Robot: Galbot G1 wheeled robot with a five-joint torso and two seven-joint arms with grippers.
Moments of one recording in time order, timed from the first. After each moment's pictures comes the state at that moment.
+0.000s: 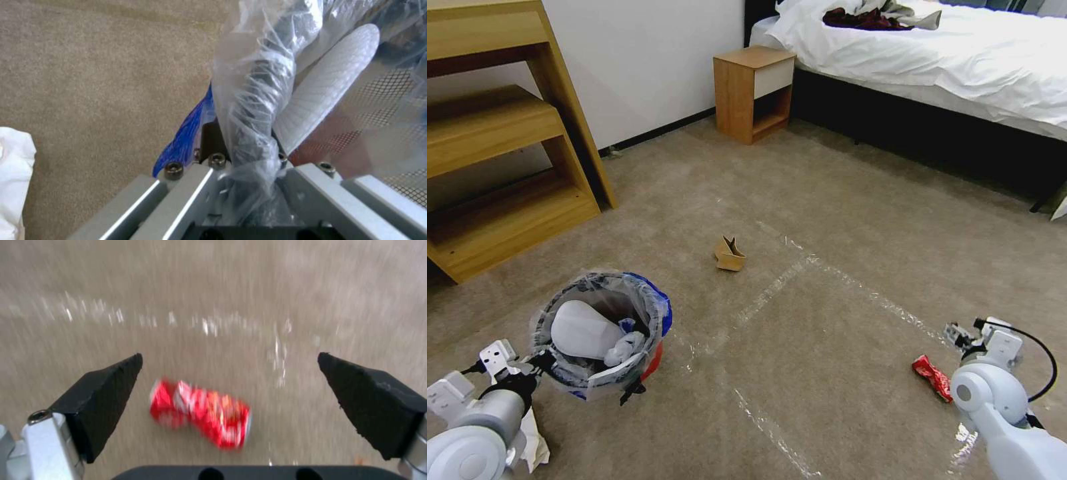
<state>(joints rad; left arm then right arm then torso) 1.63 -1.23 -0.95 -2.20 -1.10 0.50 -0.42 -1.27 0.96 0.54 1.71 1.03 -0.44 0.91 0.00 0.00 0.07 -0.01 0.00</state>
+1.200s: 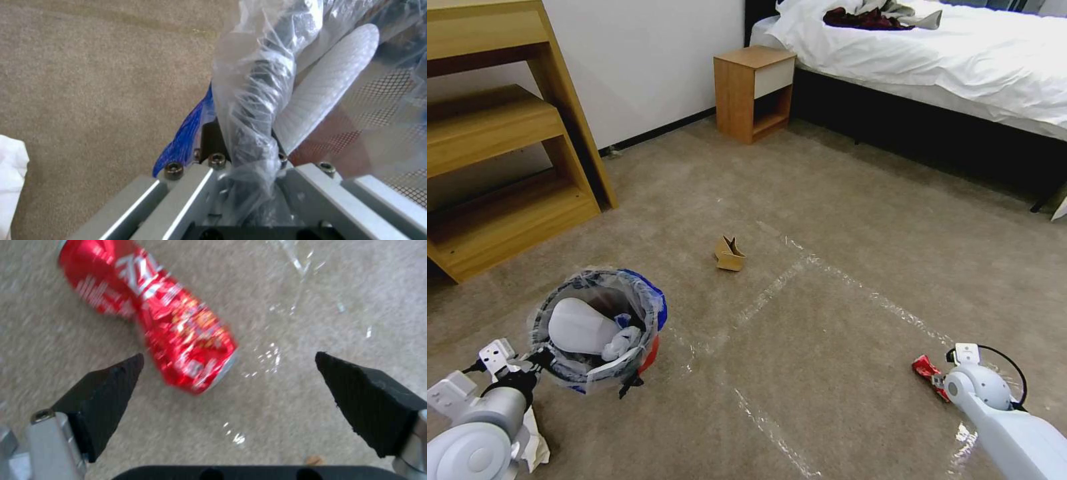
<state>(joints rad) 1.61 -1.22 -0.94 -2.15 -1.09 0.45 -0.40 -1.13 0.87 0.33 1.38 0.83 -0.74 0.62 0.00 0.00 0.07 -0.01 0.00</state>
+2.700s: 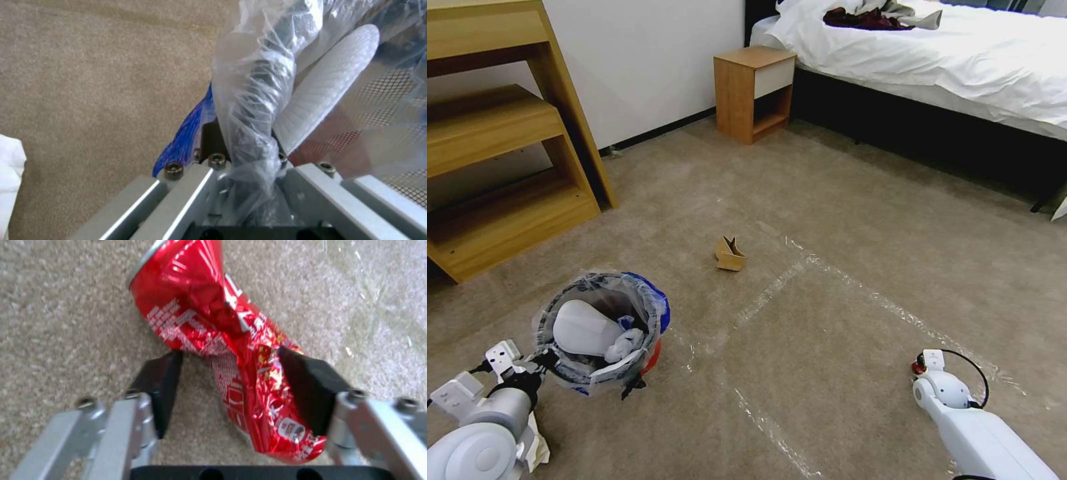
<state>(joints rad) 1.61 -1.21 -0.91 -2.13 -1.08 0.43 -0.38 -0.98 1.00 0.23 1.11 0.60 -0.57 0.48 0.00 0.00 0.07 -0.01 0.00</state>
